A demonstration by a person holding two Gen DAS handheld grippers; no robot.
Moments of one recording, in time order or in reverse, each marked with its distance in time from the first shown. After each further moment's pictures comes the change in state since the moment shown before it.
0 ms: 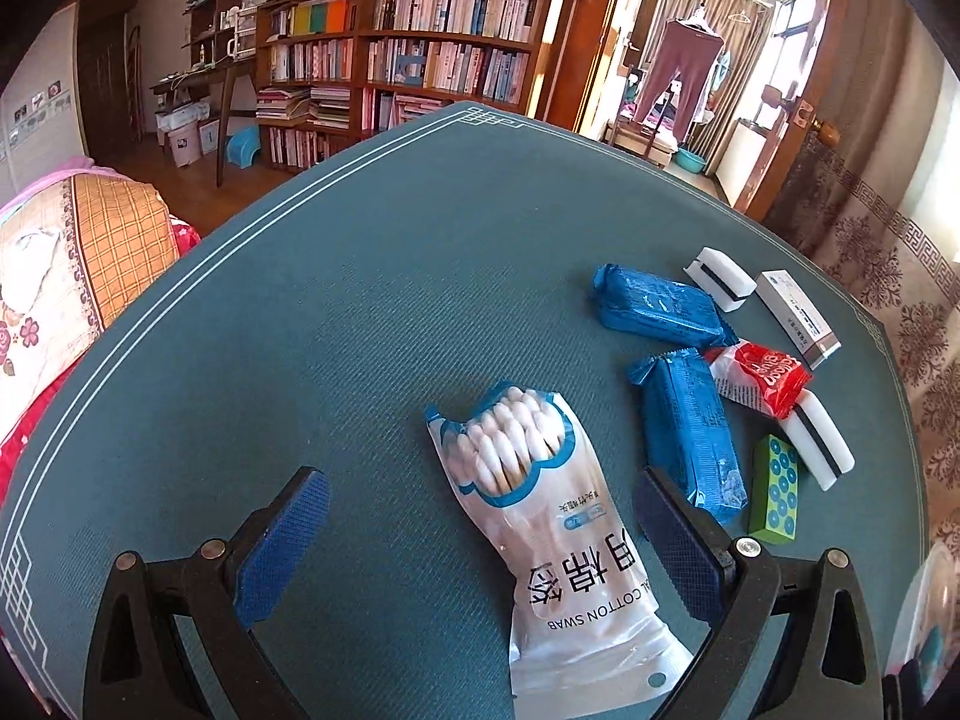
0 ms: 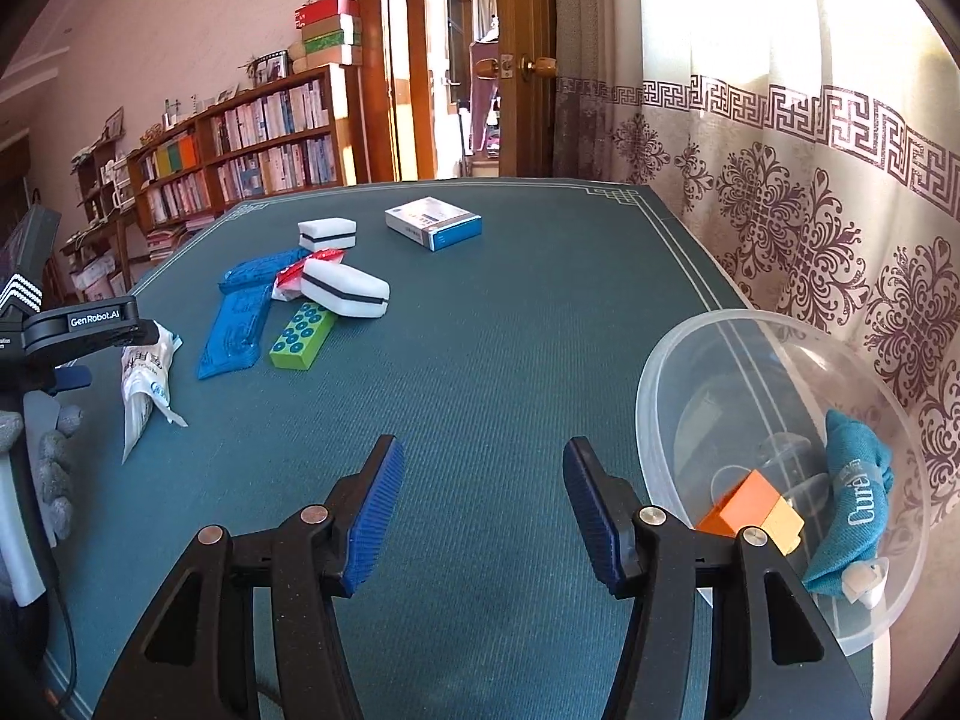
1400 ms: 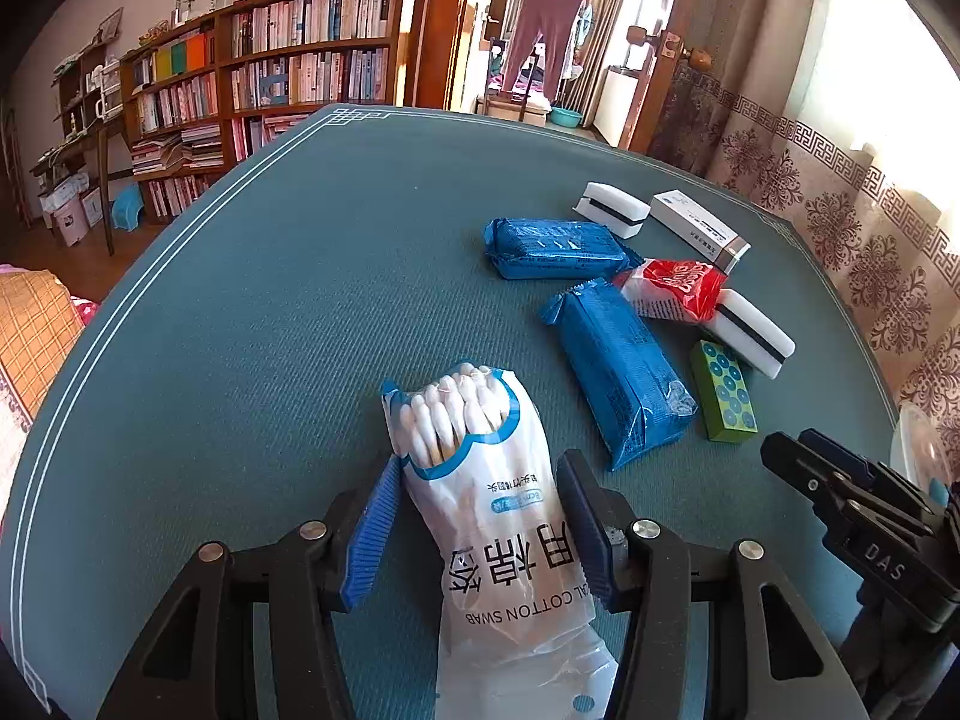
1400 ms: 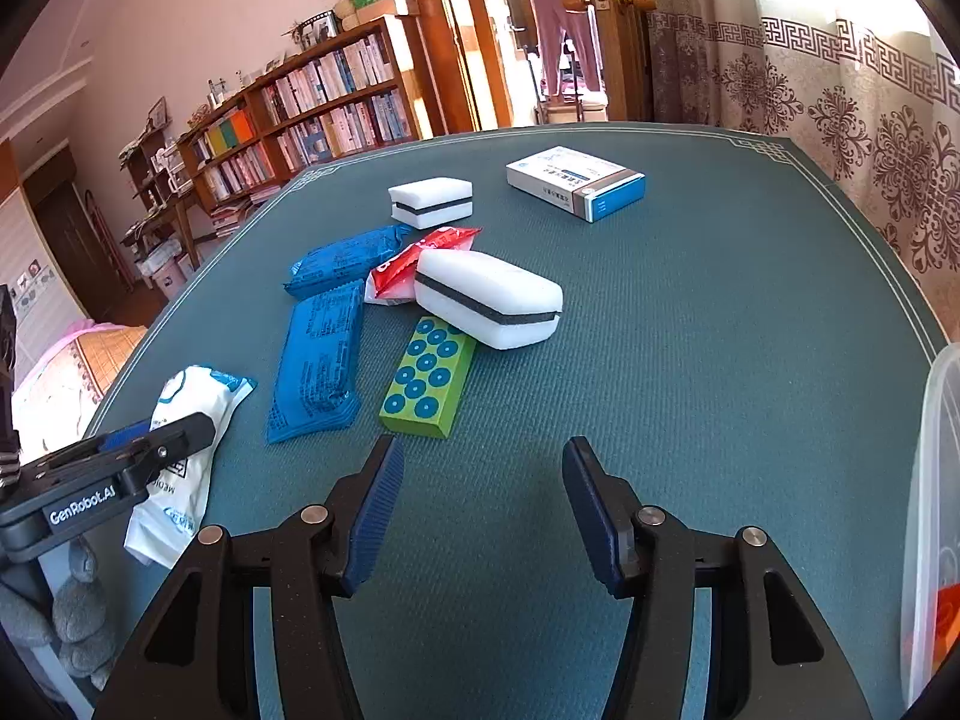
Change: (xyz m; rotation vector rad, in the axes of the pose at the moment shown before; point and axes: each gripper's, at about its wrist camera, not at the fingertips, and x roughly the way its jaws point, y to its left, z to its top) left arm 0.002 0.003 -0.006 0.270 0.029 -0.208; right arm 0.102 0.076 0.052 0.031 0.145 0.218
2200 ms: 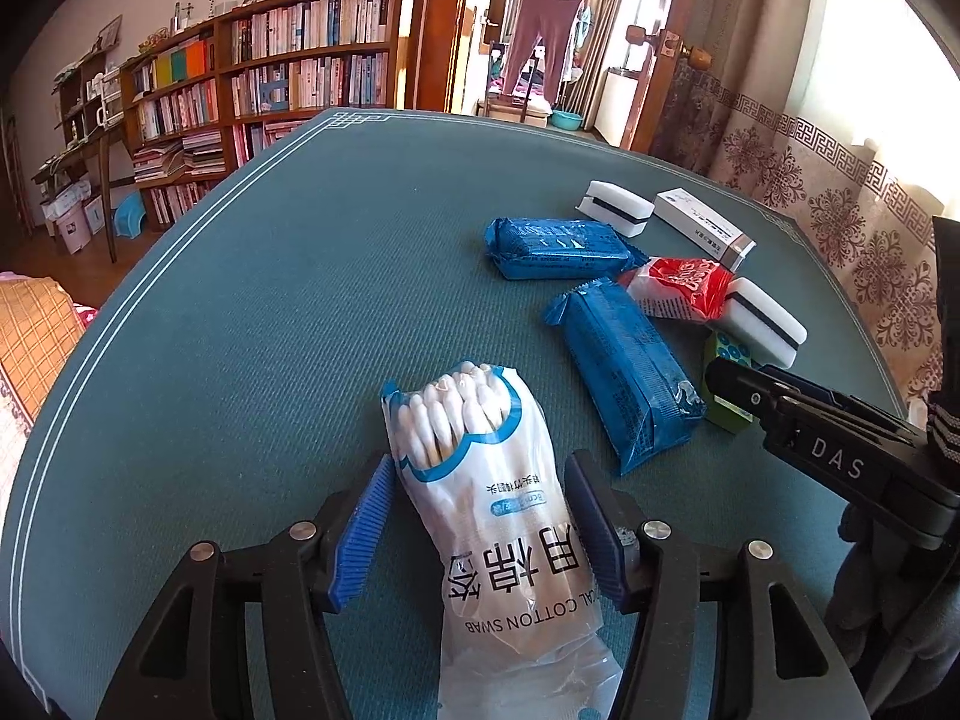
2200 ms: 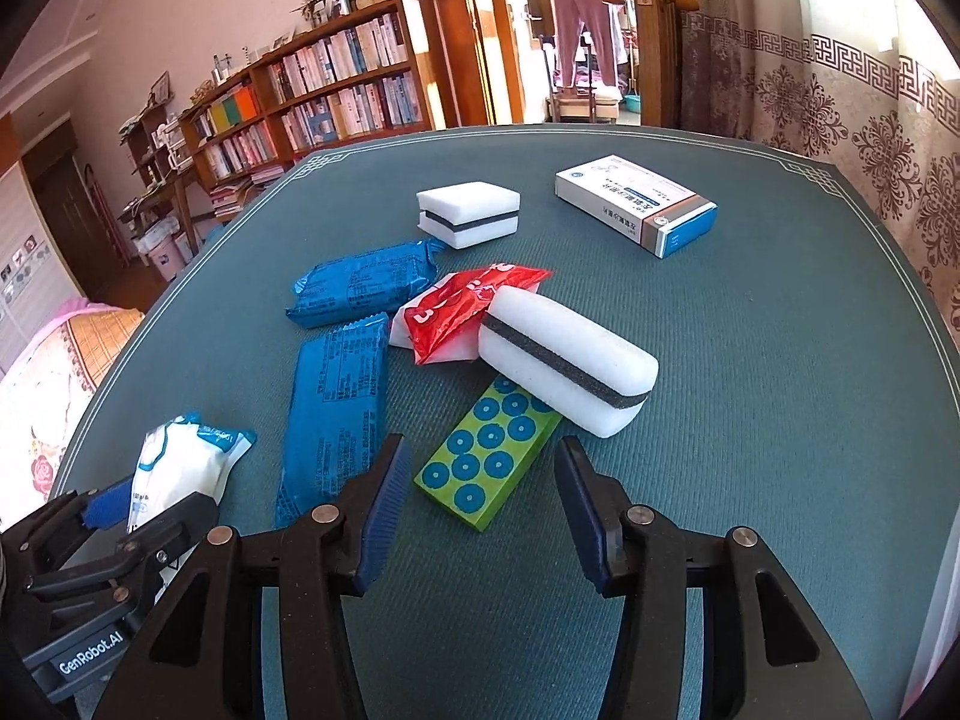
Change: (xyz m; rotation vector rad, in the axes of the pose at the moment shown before) left arm 0.005 -0.002 -0.002 0.013 -0.012 0.017; right arm 0.037 0.028 0.034 -0.030 0.030 -0.023
